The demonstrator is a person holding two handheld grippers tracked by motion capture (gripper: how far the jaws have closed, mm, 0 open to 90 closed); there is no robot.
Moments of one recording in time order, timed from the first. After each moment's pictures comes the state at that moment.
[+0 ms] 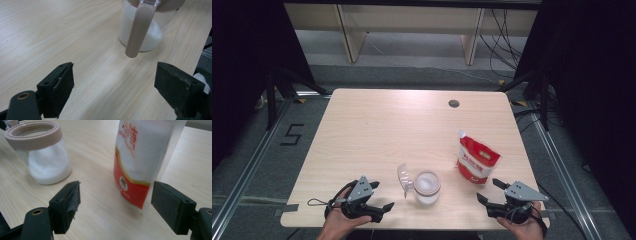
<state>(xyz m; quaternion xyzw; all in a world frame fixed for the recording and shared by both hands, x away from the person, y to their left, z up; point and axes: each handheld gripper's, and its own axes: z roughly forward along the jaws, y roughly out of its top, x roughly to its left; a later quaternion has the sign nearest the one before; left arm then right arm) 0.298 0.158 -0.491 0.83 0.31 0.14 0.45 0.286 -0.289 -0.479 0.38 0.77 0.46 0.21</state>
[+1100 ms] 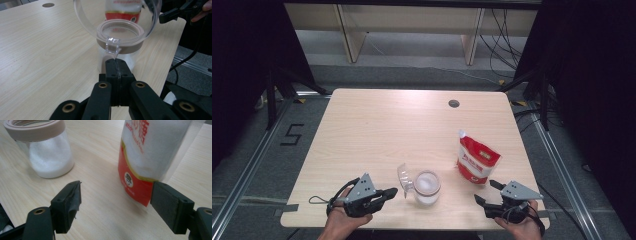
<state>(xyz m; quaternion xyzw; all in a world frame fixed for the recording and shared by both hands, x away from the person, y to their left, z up) 0.286 0.140 -0.451 0.81 0.27 0.12 0.51 0.288 -0.284 -0.480 0.37 0.79 0.44 0.21</state>
